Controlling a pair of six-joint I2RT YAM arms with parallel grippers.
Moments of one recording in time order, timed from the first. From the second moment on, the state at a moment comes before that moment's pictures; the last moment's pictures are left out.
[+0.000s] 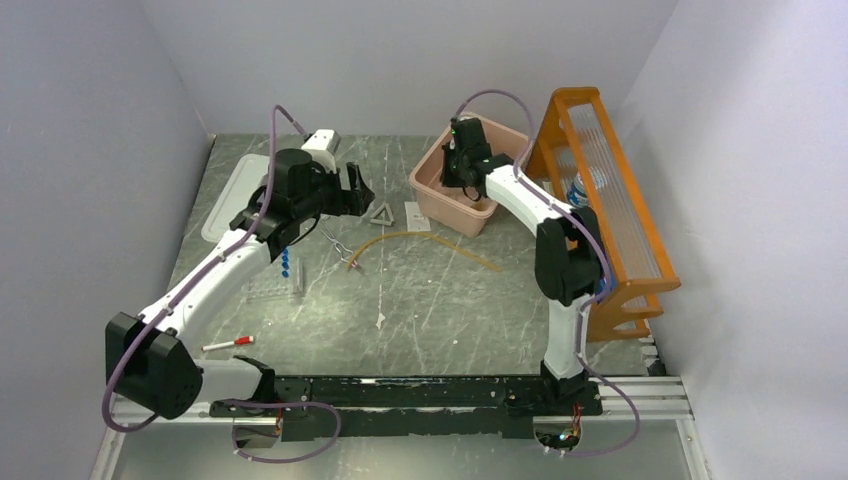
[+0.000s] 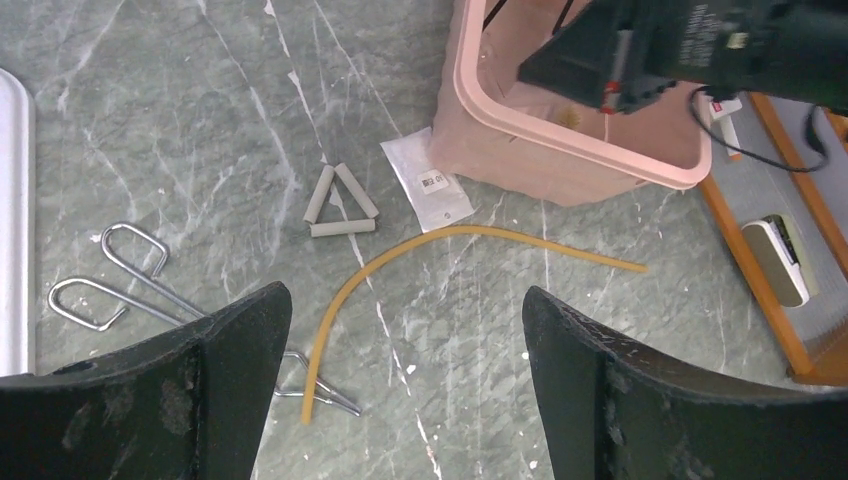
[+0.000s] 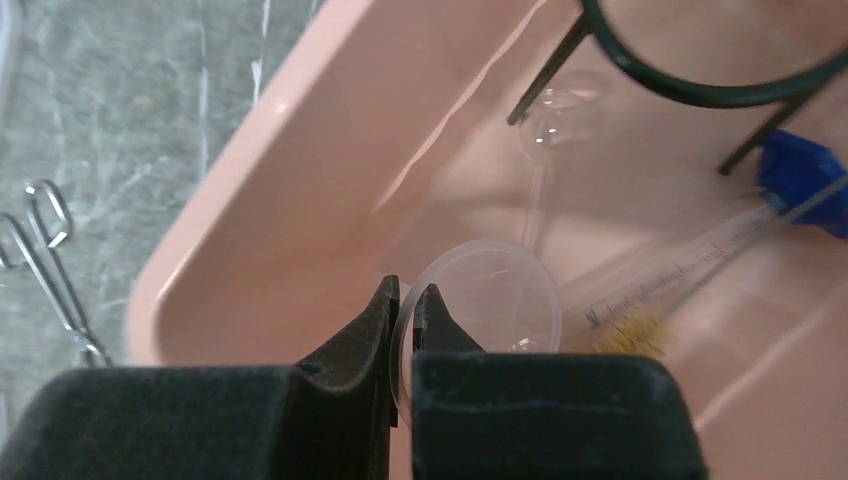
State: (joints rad) left arm -0.42 1.28 1.08 -0.20 0.09 -0.31; right arm 0.41 1.97 1.63 -0.34 0.05 0.31
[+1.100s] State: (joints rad) left arm -0.42 1.42 1.06 -0.18 0.04 -0.33; right arm 0.42 1.96 1.70 -0.34 -0.06 0.27
